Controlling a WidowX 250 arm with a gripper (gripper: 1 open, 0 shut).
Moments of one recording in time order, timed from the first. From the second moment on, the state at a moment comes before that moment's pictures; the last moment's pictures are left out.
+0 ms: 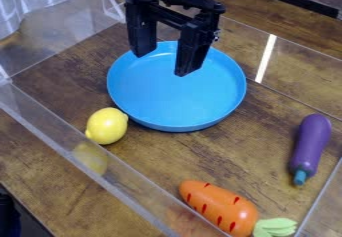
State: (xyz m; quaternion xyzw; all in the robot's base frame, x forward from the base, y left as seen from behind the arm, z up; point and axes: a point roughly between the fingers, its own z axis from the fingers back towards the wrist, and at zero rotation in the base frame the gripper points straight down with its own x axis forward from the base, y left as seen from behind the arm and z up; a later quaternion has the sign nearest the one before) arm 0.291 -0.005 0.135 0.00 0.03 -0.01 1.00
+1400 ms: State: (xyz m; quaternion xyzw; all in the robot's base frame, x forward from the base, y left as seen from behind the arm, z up) arm 0.285 -0.051 0.076 0.01 0.04 -0.15 0.99
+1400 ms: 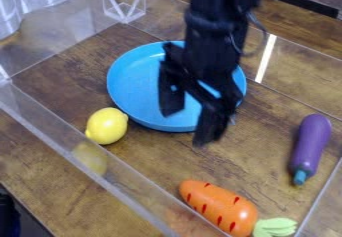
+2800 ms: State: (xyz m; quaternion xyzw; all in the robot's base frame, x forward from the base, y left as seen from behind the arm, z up) arm 0.277 -0.117 0.019 0.02 0.03 -0.30 0.95
